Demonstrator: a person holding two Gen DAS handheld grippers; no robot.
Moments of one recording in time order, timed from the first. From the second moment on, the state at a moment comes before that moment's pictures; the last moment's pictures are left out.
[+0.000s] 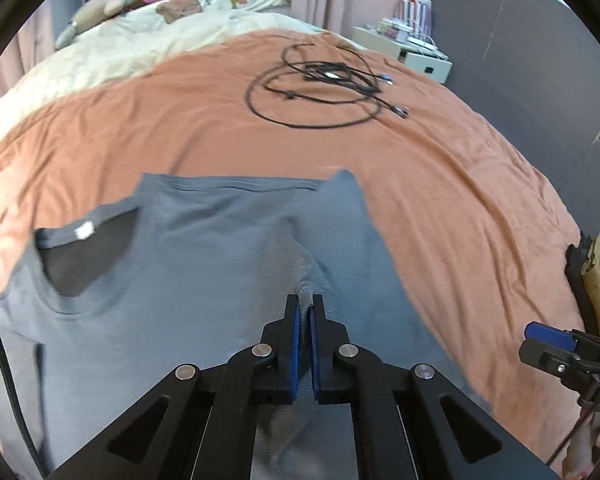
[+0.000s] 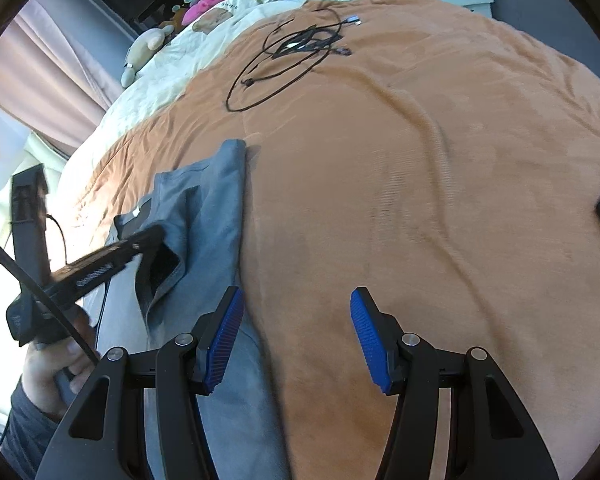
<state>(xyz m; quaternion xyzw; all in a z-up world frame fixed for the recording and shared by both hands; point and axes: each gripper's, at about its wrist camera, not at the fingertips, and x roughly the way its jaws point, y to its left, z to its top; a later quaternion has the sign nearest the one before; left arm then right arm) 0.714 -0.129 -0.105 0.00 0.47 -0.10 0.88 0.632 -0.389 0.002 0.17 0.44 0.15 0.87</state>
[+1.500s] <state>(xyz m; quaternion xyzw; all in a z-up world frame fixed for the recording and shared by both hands) 0.739 -0.020 -0.140 -0.04 0.50 -0.05 0.87 0.832 -0.255 -0.023 0.02 0.48 0.06 0.88</state>
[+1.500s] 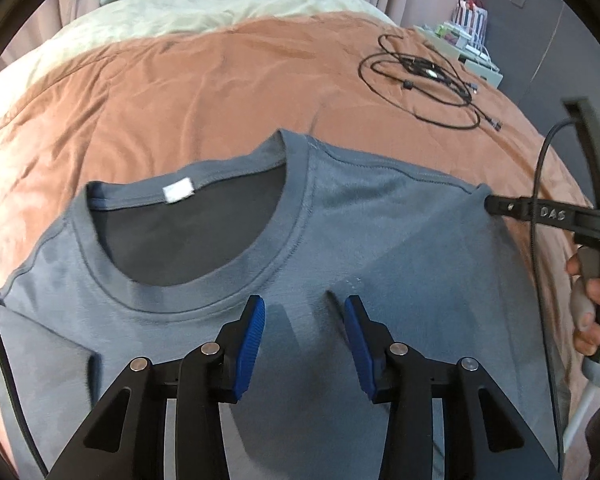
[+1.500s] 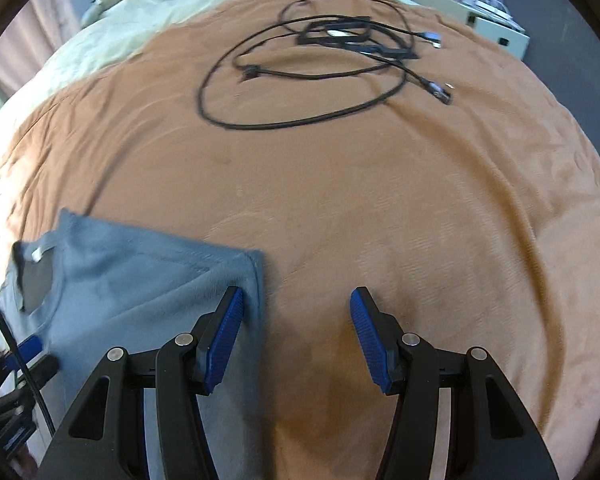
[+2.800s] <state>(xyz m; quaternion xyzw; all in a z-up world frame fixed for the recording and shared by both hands) 0.465 0.073 0.059 -0.07 0.37 0.00 0.93 0.503 -0.265 0.123 -0.08 0.37 0.11 0.92</state>
